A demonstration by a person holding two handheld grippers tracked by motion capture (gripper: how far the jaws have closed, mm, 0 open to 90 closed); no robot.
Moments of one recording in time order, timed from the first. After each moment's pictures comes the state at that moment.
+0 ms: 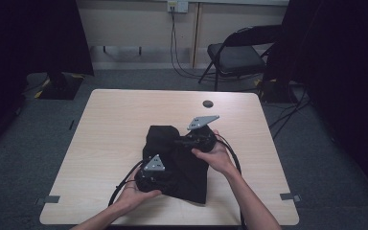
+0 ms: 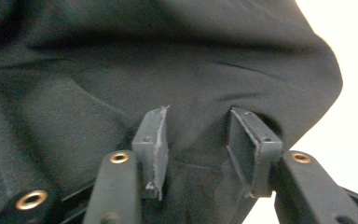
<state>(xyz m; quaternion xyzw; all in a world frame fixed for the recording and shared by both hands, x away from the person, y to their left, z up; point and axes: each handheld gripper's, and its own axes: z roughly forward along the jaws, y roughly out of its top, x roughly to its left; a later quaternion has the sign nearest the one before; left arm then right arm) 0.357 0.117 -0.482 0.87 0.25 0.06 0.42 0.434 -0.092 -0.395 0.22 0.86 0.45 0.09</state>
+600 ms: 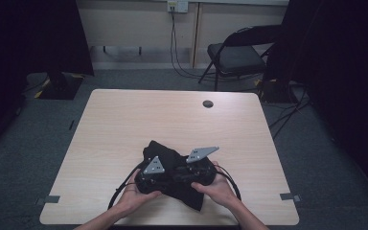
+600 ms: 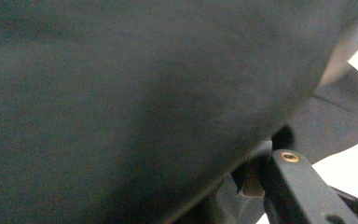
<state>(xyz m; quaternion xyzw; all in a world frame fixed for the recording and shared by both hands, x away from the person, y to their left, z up) 0.355 0.118 -0.488 0.86 0.25 0.08 0.44 0.362 -0.095 -0.440 0.23 0.87 0.44 0.01</state>
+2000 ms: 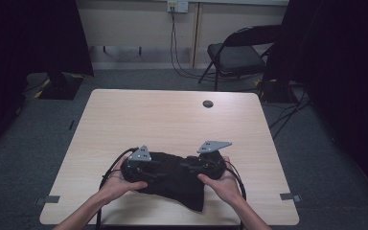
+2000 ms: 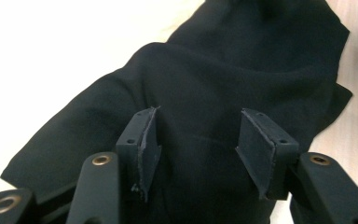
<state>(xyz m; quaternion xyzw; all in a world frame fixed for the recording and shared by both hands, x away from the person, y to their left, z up) 0.370 0.158 -0.445 0.87 0.23 0.06 0.42 0.368 -0.113 -0.425 0.31 0.84 0.44 0.07</state>
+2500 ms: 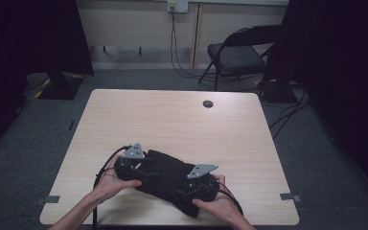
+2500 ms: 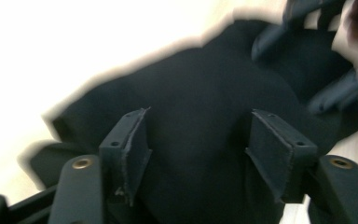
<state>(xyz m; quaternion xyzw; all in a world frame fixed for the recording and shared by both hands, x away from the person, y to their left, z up) 0.370 0.167 -0.455 0.89 0.23 0.07 0.39 0.330 -0.100 -0.471 0.28 0.88 0.37 0.10</state>
